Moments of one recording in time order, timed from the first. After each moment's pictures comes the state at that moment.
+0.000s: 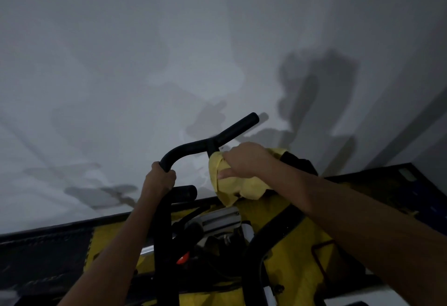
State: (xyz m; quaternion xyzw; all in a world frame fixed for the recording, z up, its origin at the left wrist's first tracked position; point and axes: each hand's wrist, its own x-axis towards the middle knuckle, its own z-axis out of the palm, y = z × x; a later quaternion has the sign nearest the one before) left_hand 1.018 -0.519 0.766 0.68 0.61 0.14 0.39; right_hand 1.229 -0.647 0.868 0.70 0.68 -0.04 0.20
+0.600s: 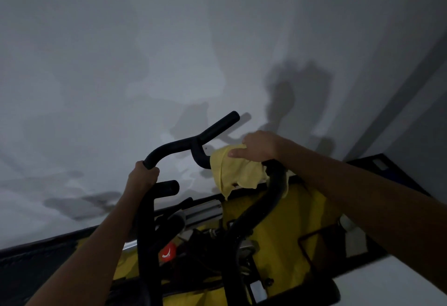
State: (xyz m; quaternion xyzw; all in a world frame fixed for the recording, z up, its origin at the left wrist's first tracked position) left_hand 1.017 -0.518 0.774 0.68 0.59 0.14 0.40; right_hand 1.269 -0.715 0.916 0.82 0.54 -0.15 0.12
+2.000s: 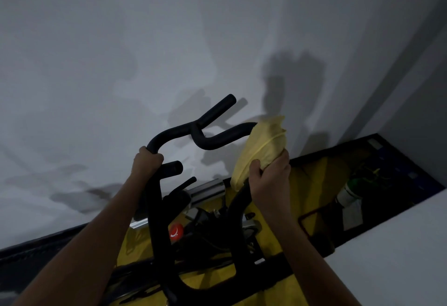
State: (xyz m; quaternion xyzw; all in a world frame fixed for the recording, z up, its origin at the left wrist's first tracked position) left_hand 1.012 -0.543 0.802 0.71 0.59 0.12 0.38; right_hand 1.129 -0.826 0.861 0.86 0.20 -0.04 -0.46
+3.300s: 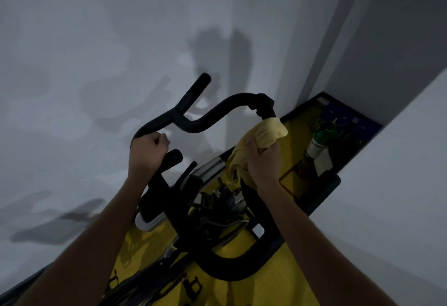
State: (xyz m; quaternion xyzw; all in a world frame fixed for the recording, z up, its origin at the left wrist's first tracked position) left_hand 1.012 -0.542 0.800 0.86 0.33 0.22 0.34; right_hand 1.099 -0.797 0.808 0.77 0.00 -0.02 -0.64
